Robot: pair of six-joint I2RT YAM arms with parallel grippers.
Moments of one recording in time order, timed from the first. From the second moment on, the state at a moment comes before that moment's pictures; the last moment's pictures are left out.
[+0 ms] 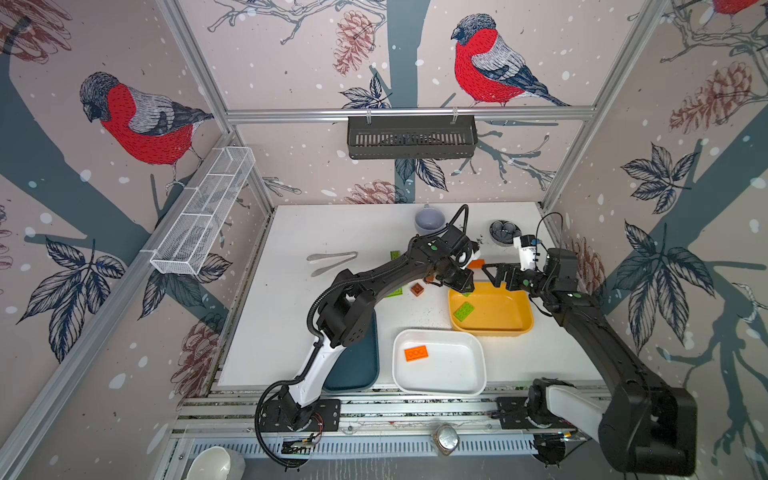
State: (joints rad) left arm -0.87 2.23 1.95 -0.73 0.47 -0.24; right arm -0.04 1.11 0.69 -0.16 -0.61 0.13
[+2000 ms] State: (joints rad) left arm -0.47 2.22 1.71 -0.75 0.02 -0.20; right arm 0.01 1.18 0.70 -0.13 -0.63 0.13
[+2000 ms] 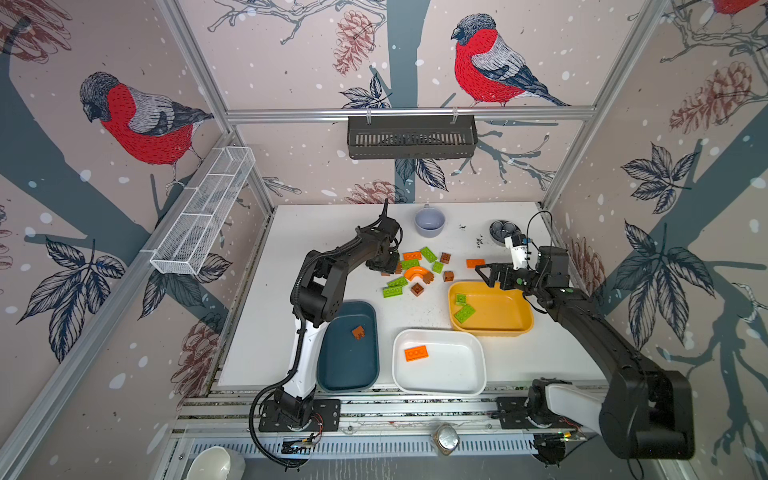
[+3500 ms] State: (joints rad) left arm -0.47 1.40 1.04 -1.07 0.03 -0.44; right arm 0.14 1.32 0.81 -0.12 -0.68 0.10
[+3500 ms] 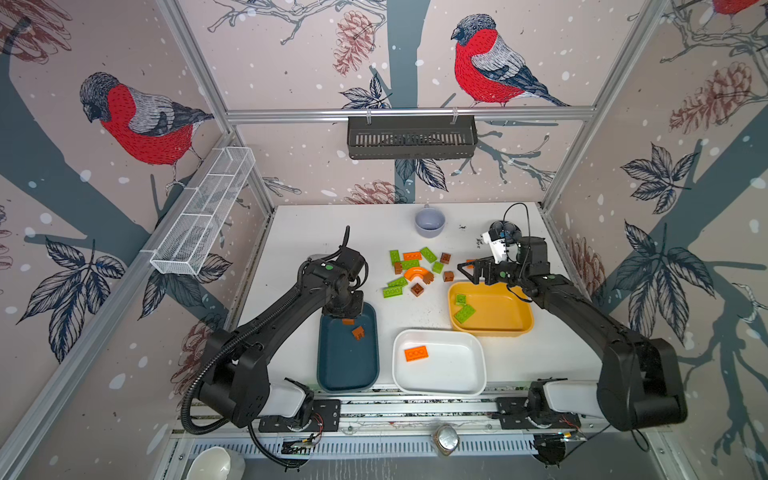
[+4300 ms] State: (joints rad) left arm -0.48 1.81 1.43 -0.83 0.10 -0.39; right arm 0.08 1.26 0.77 -0.14 -0.68 0.10
